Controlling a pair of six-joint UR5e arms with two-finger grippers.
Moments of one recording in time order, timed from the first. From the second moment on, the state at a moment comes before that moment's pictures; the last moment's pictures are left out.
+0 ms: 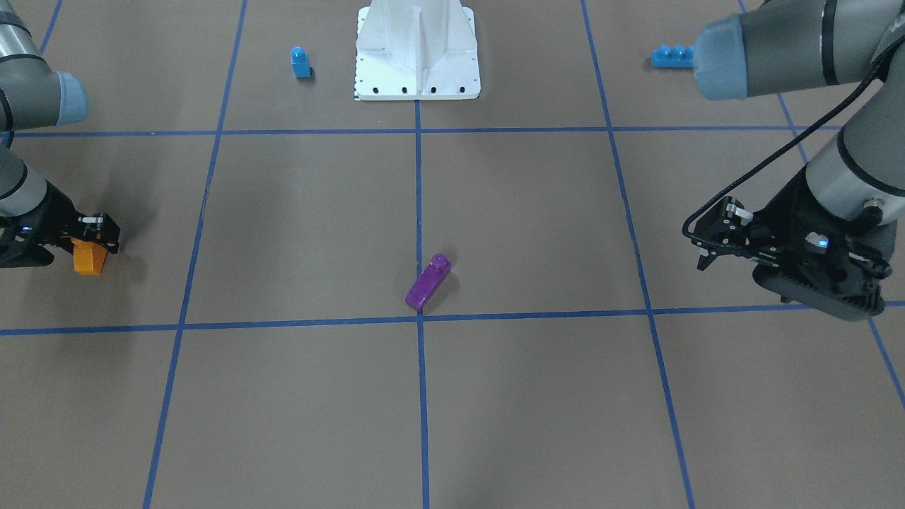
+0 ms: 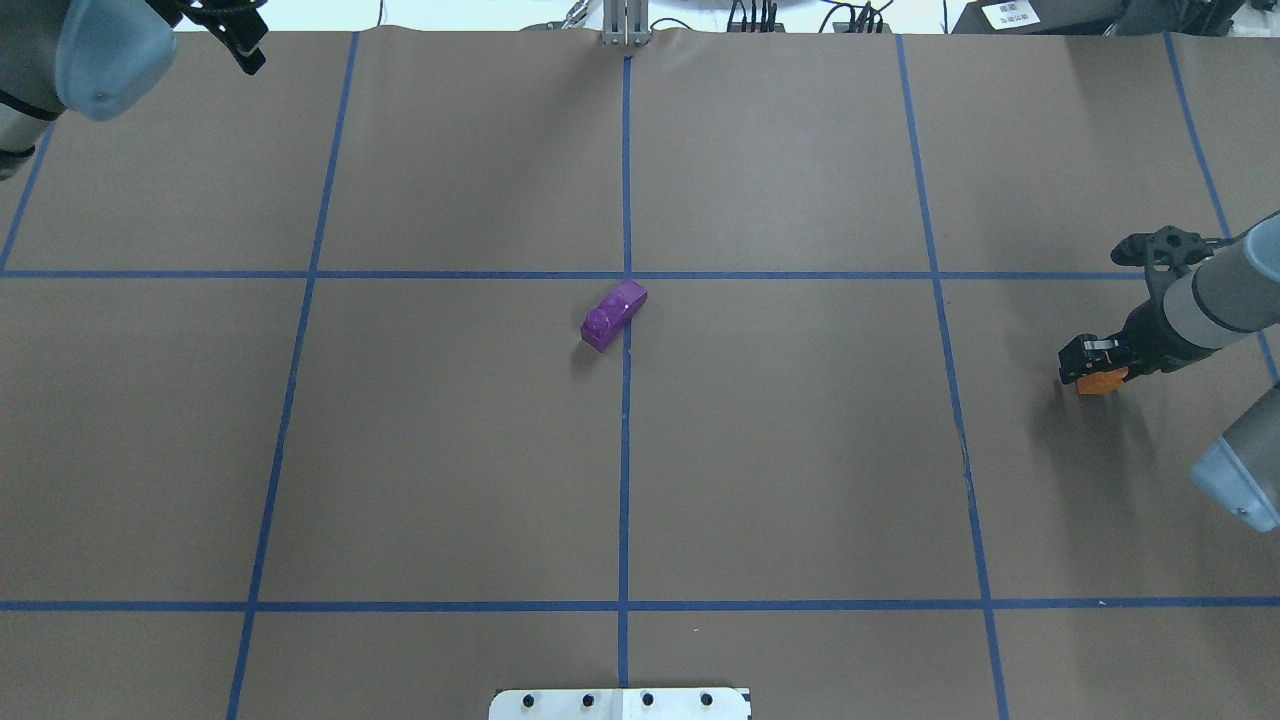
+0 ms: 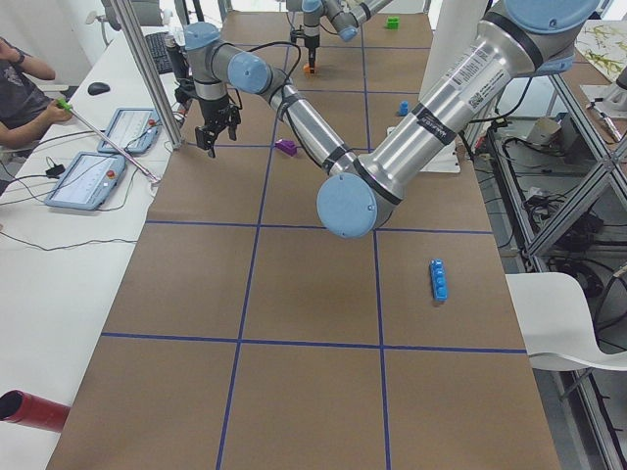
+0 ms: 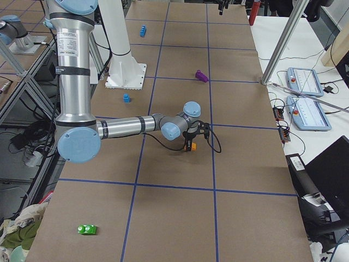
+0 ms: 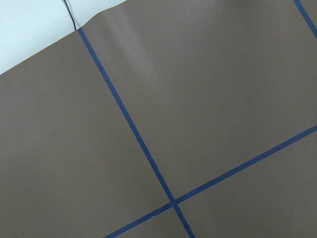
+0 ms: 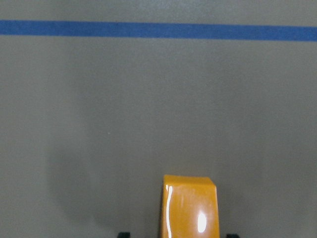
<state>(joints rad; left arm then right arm) -1.17 -2.32 -1.62 -1.21 -2.22 -0.07 0.92 -1.58 1.62 -1.09 2.15 0.80</state>
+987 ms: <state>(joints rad) -1.19 -2.29 -1.63 -1.21 -2.21 -0.04 1.04 -1.49 1.75 -1.26 2.25 0.81</state>
